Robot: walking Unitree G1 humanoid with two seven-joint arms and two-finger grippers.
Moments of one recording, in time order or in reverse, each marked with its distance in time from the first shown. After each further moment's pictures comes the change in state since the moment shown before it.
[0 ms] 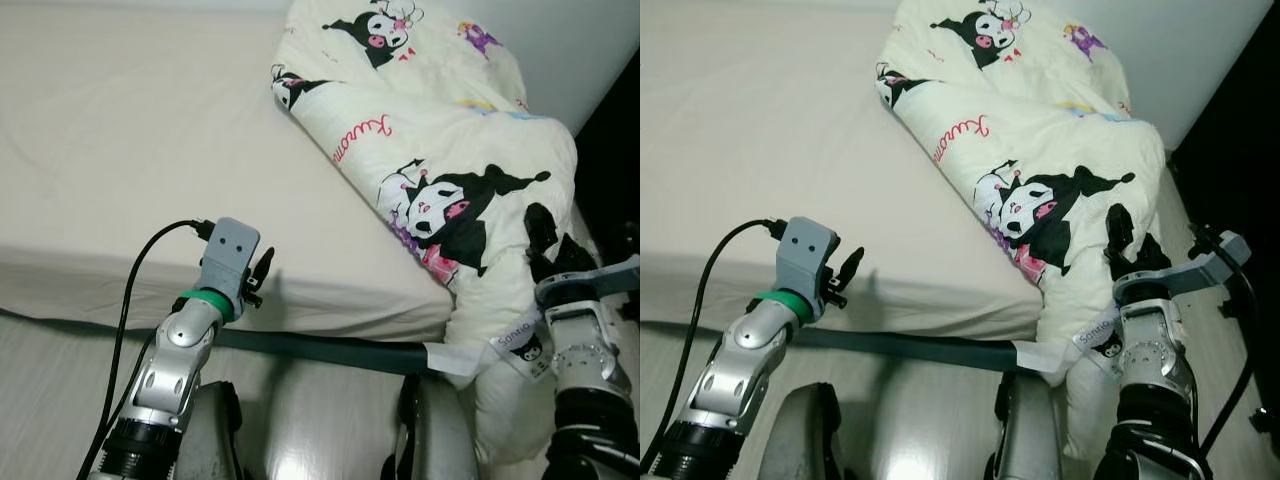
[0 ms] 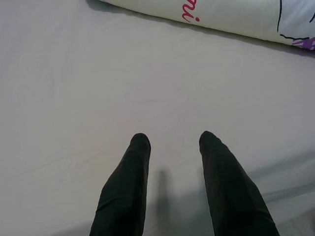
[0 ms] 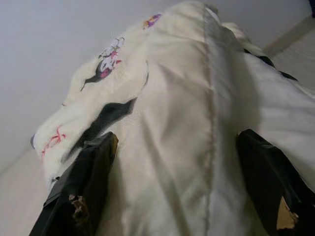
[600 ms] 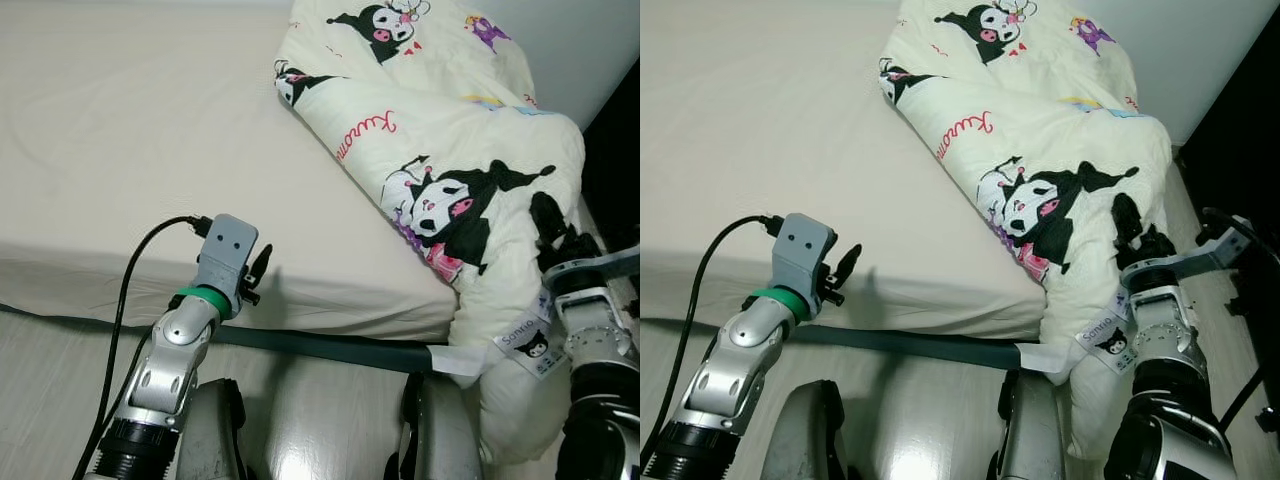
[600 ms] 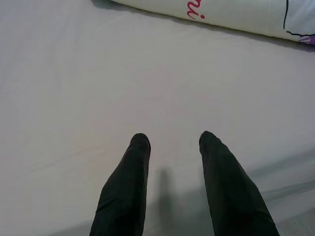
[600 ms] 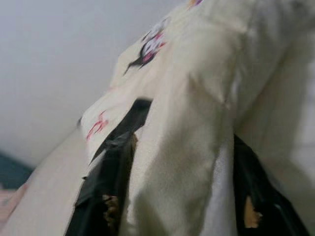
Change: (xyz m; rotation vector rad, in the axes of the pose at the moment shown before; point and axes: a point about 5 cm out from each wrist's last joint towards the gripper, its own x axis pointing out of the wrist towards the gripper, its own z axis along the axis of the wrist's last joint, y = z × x) left arm -0.002 0.002 0.003 0.007 0.005 0.006; right arm 0.013 0.017 0.001 0.070 0.081 0.278
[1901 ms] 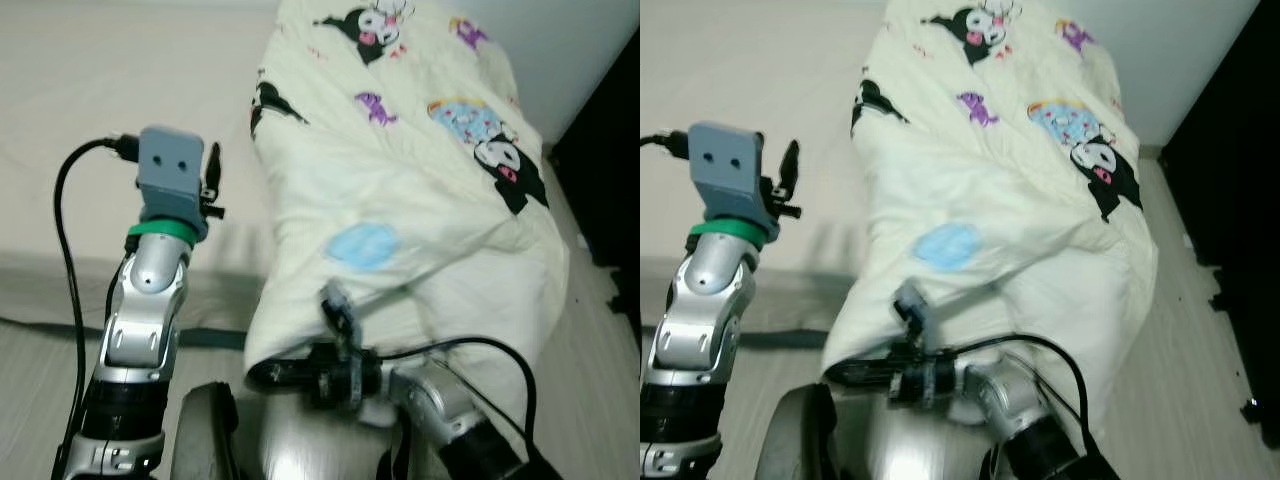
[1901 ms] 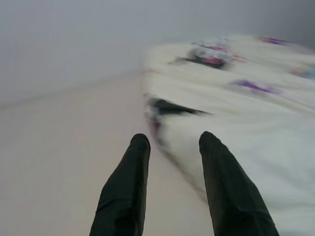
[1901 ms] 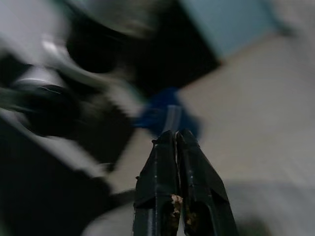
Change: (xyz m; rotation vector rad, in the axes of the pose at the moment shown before) left arm -0.001 0.032 0.081 0.008 -0.300 0.170; right arm -0.108 0.201 -0.188 0.143 1.010 1.405
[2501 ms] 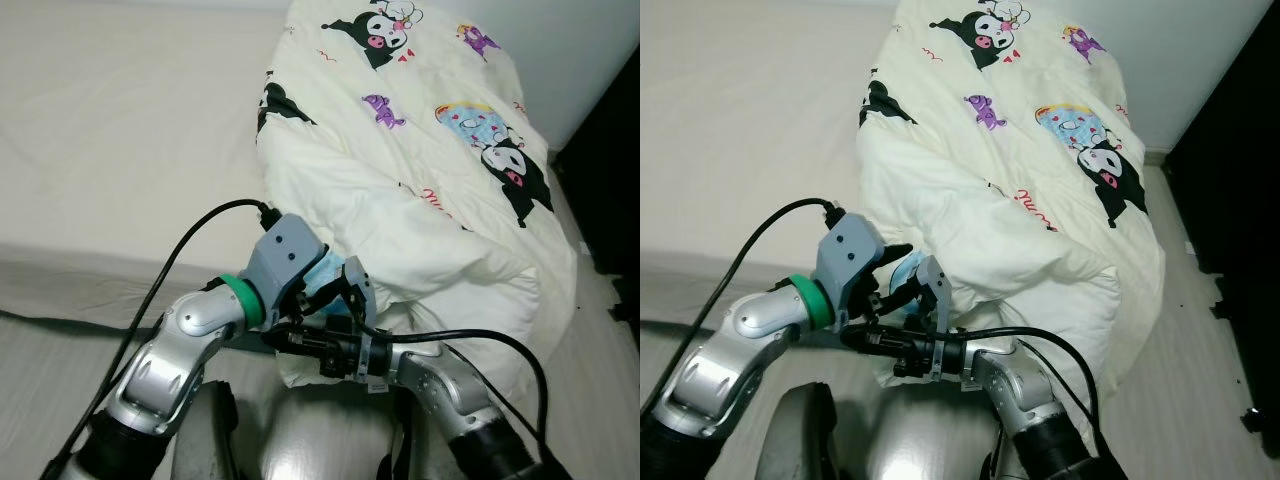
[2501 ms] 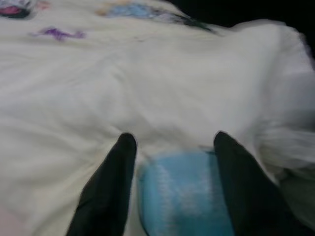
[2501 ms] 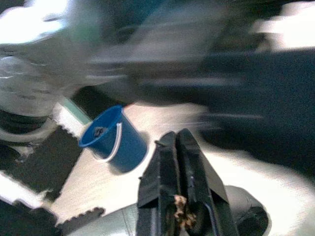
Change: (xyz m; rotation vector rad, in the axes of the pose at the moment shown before) left arm -0.017 -0.078 -0.014 -0.035 0.159 -0.641; right arm -0.028 0.004 0.025 -0.116 -0.075 -0.268
